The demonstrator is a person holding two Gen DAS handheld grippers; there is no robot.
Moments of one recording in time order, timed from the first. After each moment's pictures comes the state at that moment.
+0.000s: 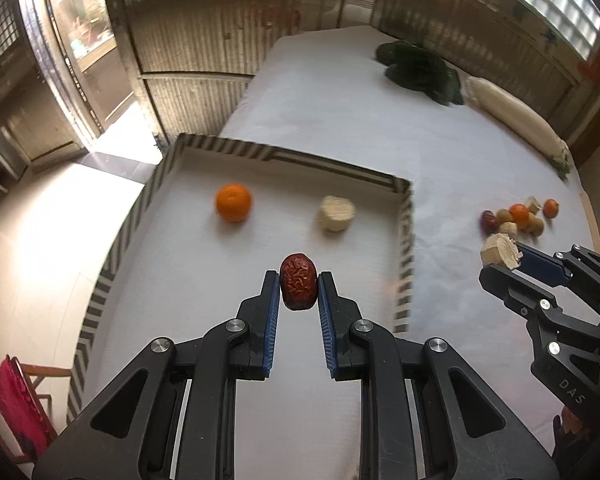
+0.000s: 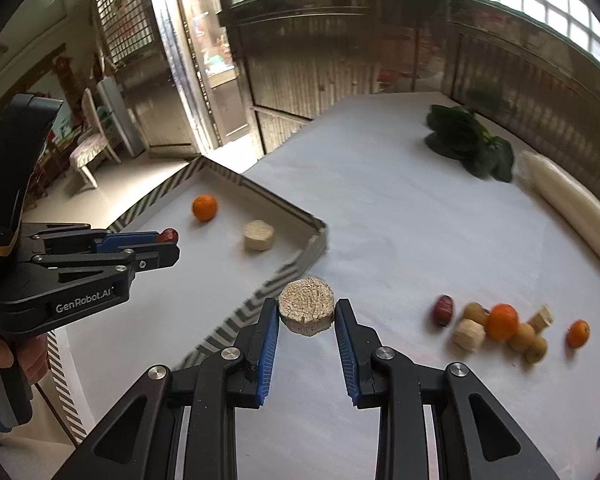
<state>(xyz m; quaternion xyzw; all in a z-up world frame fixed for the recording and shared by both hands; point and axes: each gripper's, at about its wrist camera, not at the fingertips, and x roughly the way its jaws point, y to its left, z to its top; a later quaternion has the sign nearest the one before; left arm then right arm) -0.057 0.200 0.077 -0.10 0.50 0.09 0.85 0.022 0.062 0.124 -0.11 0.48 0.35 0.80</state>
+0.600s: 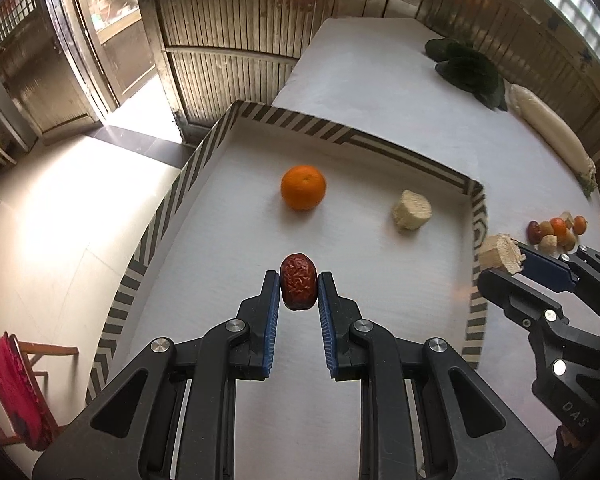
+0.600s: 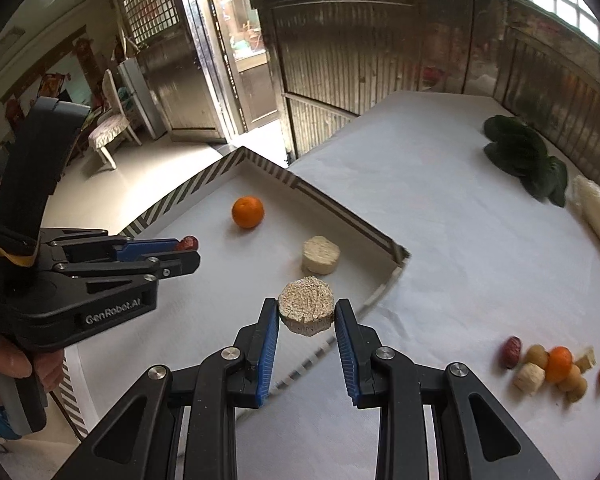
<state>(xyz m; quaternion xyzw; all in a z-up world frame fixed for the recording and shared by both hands) -0.057 0.250 0.050 -0.12 0.52 0.12 0.83 0.026 0.123 0.107 -0.13 0.49 0.39 0.77</state>
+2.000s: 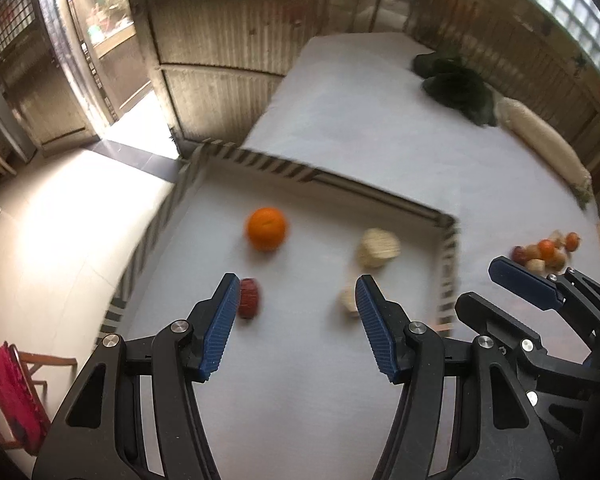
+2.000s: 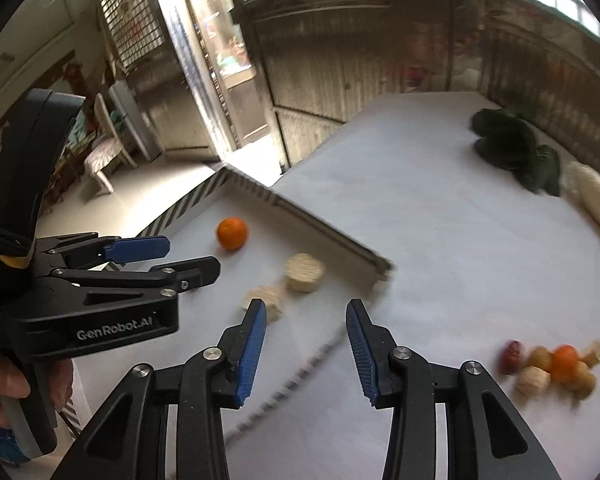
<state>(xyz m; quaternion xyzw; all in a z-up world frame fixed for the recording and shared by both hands) -0.033 0.221 0.071 -0.11 0.50 0.12 0.85 0.035 0.087 0.113 -0.08 0.48 0.36 0.79</state>
